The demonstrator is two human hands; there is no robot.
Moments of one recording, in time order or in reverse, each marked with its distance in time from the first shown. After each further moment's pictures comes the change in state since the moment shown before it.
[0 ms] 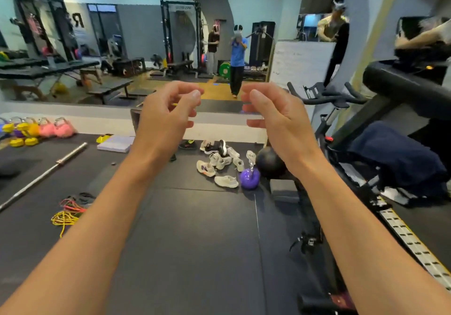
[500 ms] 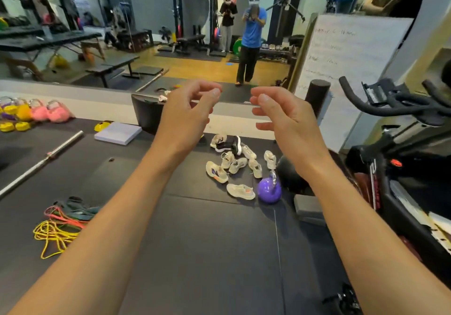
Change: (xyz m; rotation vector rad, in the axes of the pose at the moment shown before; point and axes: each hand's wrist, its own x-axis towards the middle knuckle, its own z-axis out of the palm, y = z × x) left_hand 0.317 -0.259 0.047 0.021 -0.024 -0.097; right_hand 0.301 0.266 0.108 -0.054 -0.051 0.126
